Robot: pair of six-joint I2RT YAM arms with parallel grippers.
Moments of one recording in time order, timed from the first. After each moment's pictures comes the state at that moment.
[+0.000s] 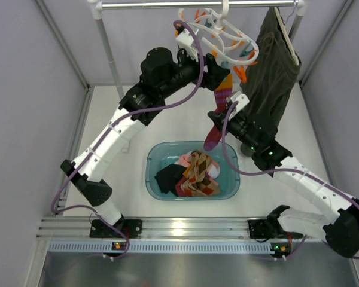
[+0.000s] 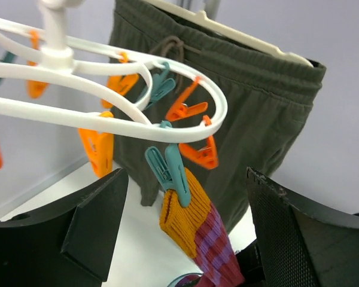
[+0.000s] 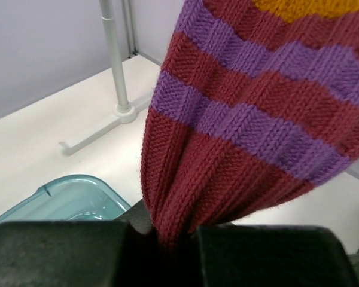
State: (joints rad) left arm -0.75 1.67 2.04 -0.28 0.13 -0.18; right arm 0.63 1.11 0.86 0.28 -0.12 -0.05
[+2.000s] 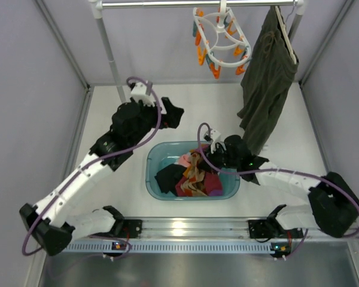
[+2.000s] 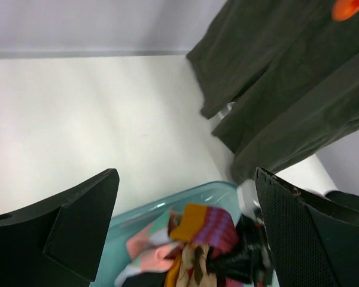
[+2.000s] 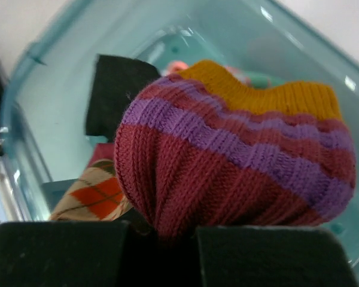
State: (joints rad) left arm -0.66 1.16 1.21 -0.18 -0.12 -0.42; right arm 0.71 1.24 0.61 0.14 -0.40 0.18
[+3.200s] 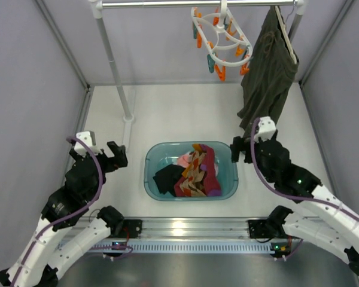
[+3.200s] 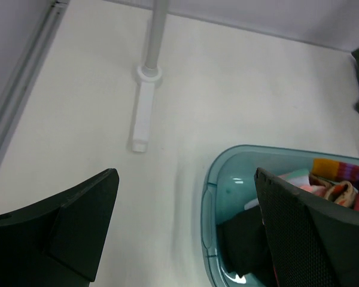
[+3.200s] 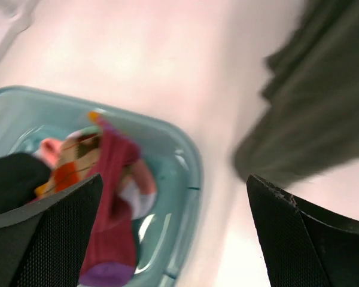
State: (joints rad) left arm -0.65 0.46 0.90 -0.73 -0.60 -0.39; right arm 0.79 0.77 0.79 -0.40 0.40 0.23
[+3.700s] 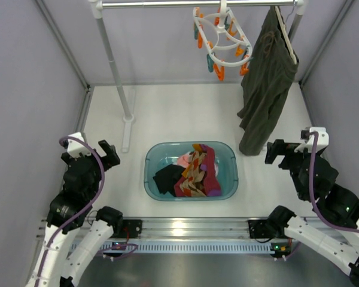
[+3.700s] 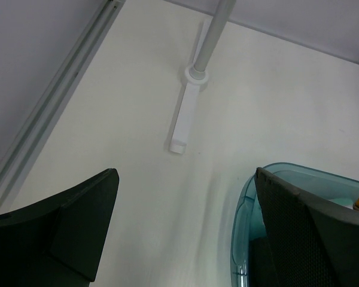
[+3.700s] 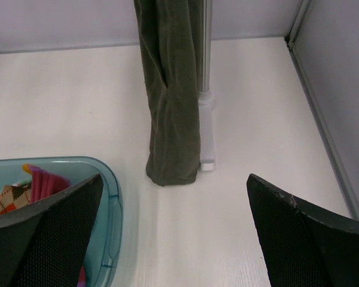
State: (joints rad) left arm -0.40 0.41 0.85 -0.72 -0.56 -0.36; right arm 0.79 0.45 0.94 -0.71 0.77 0.22
